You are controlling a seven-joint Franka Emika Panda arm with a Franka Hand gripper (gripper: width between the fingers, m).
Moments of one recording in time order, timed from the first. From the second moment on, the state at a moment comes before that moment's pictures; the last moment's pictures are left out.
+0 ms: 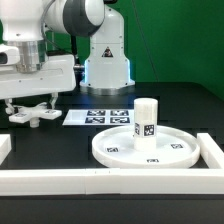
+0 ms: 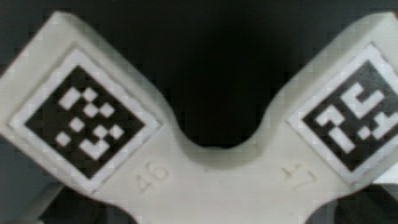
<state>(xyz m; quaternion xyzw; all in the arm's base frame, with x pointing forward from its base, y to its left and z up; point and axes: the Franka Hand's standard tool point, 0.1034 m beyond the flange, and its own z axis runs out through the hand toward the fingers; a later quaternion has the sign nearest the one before) 0.361 -0.196 0.025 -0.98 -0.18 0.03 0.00</state>
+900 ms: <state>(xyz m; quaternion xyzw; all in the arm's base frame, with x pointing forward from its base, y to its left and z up) 0.387 -0.168 0.044 -0.99 -0.17 0.02 0.01</state>
